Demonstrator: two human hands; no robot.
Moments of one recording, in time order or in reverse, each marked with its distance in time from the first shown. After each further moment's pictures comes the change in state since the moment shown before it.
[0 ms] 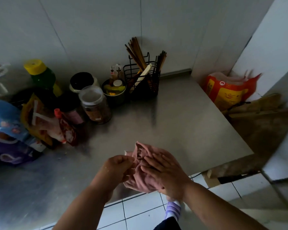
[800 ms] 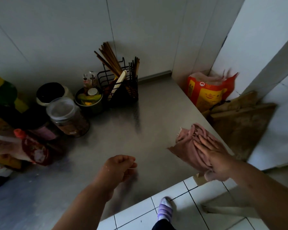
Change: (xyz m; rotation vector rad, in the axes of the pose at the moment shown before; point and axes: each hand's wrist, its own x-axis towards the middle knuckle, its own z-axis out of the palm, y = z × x) left_hand 0.041 0.031 0.058 0.087 -0.088 -0.008; right_hand -0.121 0.182 -0.060 -0.090 -0.313 0.589
